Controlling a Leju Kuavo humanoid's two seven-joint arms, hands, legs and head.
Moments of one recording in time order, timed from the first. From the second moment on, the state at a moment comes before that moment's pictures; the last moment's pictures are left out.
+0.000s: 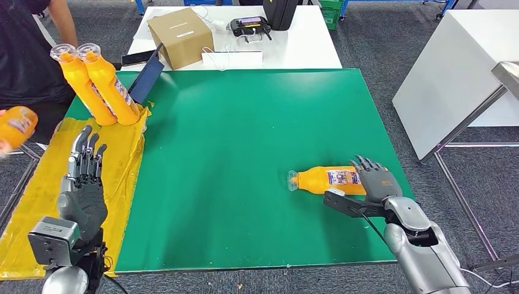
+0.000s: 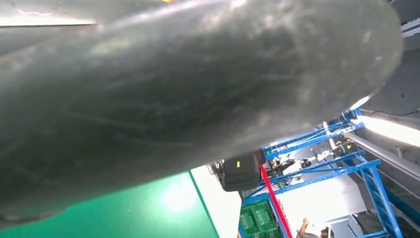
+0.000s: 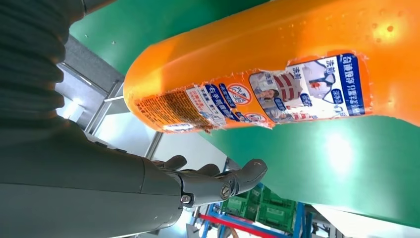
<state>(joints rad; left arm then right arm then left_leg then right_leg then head) 0.08 -0.07 -0.03 -1.92 -0.33 0.08 -0.32 -0.22 -0.33 0.24 -1.32 1.08 0.16 0.10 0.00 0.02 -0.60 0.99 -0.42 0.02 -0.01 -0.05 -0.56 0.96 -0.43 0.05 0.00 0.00</state>
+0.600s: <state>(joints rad) 0.01 -0.07 -0.02 -1.88 -0.30 0.07 -0.33 -0.40 -0.38 0.29 -0.95 1.14 0.23 -0.01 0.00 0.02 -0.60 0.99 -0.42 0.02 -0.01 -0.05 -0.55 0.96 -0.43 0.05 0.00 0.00</state>
